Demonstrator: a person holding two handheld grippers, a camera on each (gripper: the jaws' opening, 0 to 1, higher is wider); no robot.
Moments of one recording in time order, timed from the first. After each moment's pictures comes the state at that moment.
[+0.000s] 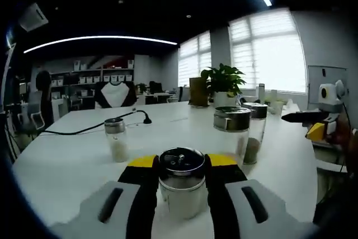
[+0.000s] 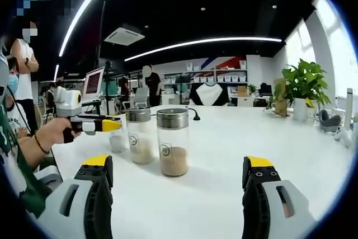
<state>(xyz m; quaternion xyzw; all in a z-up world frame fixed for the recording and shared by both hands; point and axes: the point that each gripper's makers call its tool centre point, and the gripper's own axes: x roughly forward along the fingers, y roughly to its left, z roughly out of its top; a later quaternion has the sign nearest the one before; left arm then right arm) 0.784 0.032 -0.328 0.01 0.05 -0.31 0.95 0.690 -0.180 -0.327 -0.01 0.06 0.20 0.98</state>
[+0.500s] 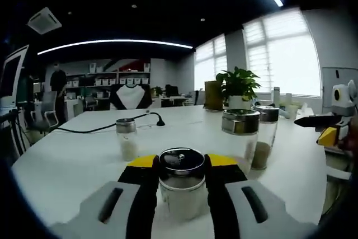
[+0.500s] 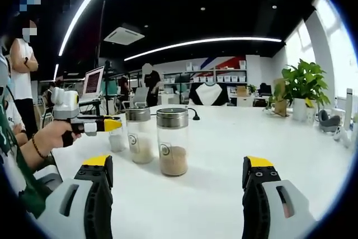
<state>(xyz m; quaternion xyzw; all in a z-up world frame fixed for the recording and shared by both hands) 0.788 0.037 -0.328 0.00 0.03 -0.25 0.97 0.691 -0.180 -0.328 -0.01 0.06 0.20 0.98</state>
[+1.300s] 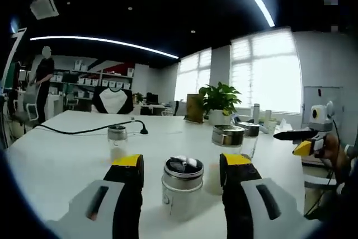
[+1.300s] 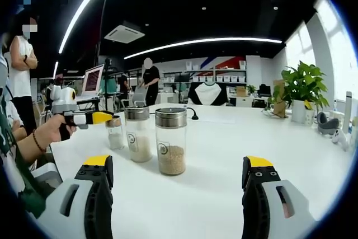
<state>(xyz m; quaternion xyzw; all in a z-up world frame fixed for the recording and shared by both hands) 0.781 0.047 -0.308 -0.06 0.00 -0.38 0.92 0.691 -0.184 -0.328 -0.02 0.07 0.20 0.98</state>
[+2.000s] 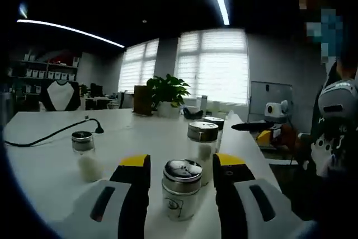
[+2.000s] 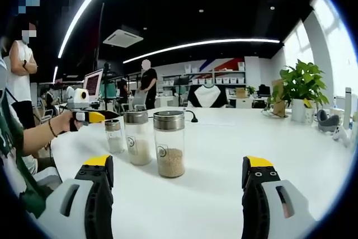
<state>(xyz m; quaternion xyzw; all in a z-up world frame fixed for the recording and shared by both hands) 0.790 0.044 -0.308 -0.04 0.04 -0.57 0.82 0.691 -0.186 -0.324 0.00 0.05 0.20 0.98</state>
